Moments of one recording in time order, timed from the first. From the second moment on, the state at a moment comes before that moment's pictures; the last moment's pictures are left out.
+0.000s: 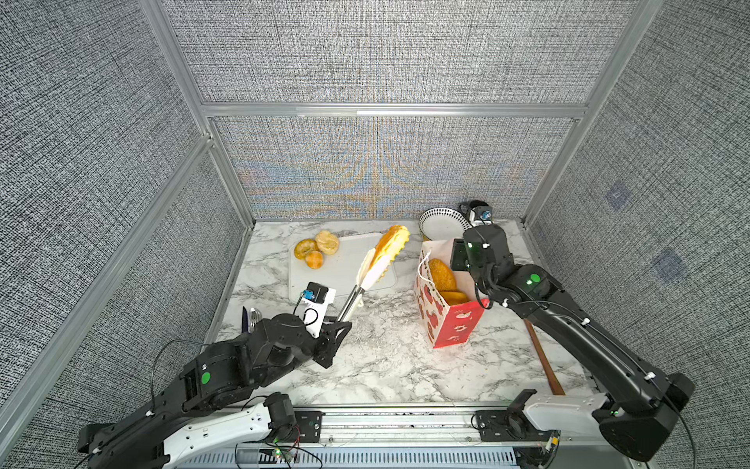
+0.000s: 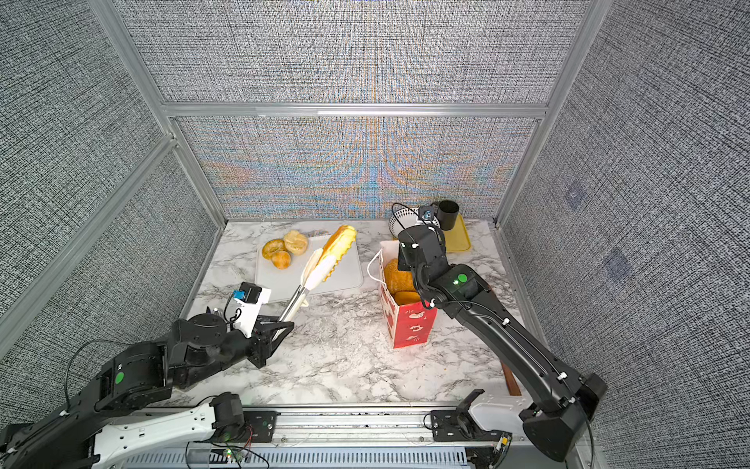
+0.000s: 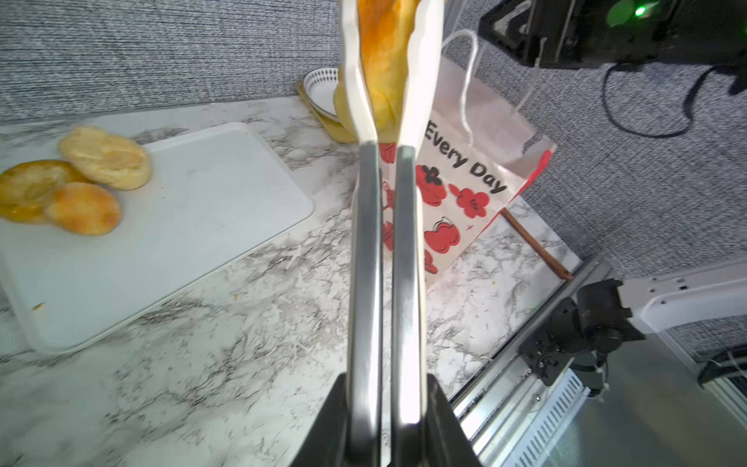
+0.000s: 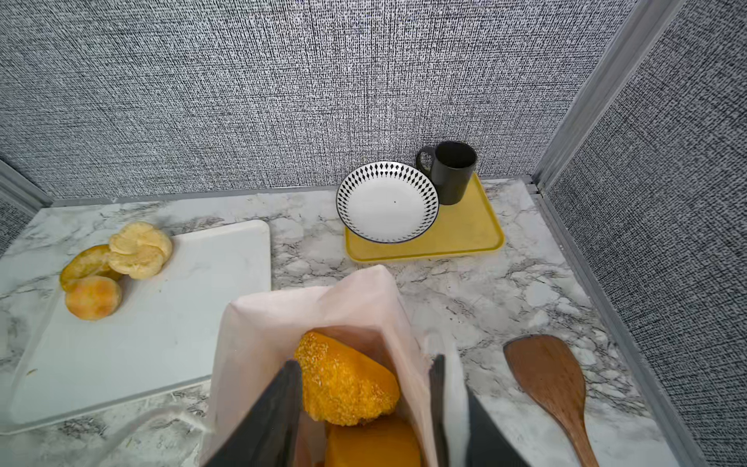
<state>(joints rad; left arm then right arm) -1.16 0.71 1.10 -0.87 -0.23 -0.49 0.66 1.24 1.39 -0.66 0.62 0.38</state>
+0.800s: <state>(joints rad) -1.16 1.26 1.40 -0.59 -0.08 -0.57 0.66 0.89 1.29 -0.55 0.73 0.37</state>
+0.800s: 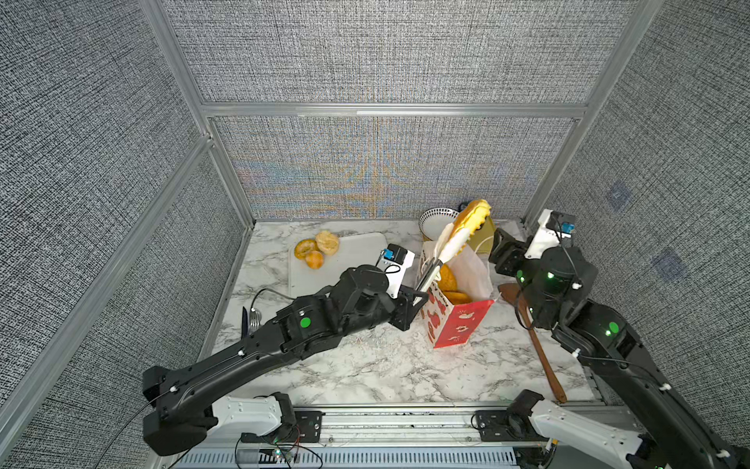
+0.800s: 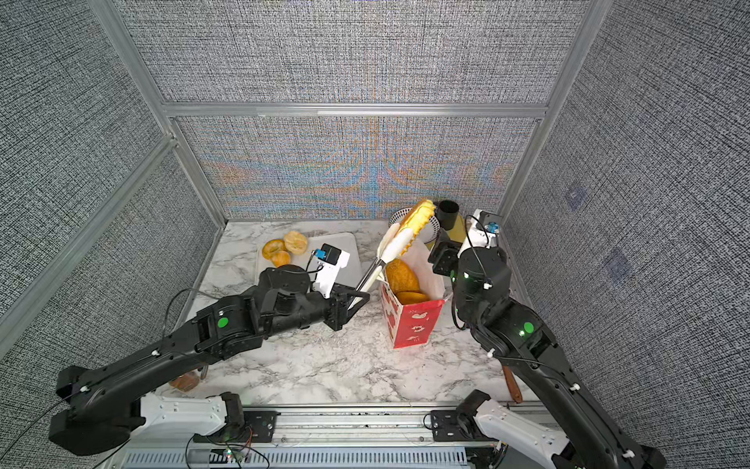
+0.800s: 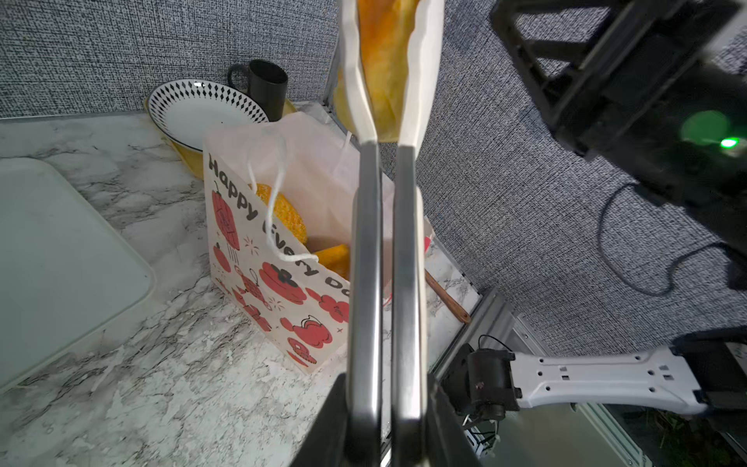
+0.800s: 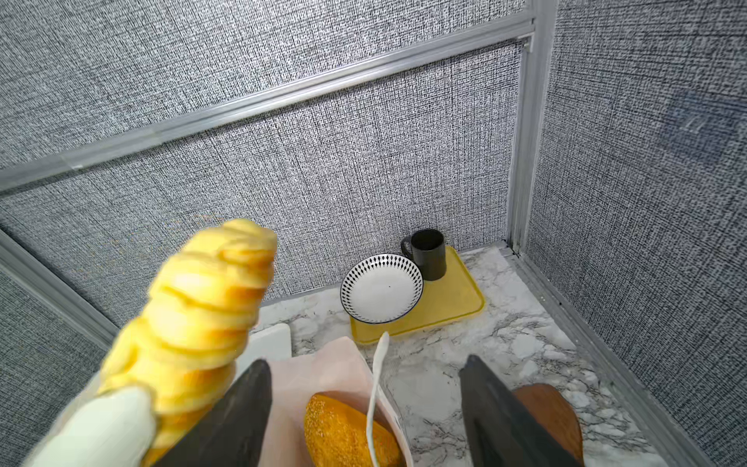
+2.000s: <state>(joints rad) -1.20 1.26 1.29 -0.66 -0.14 -0.62 0.66 0.88 1.25 -0.57 0.70 0.38</state>
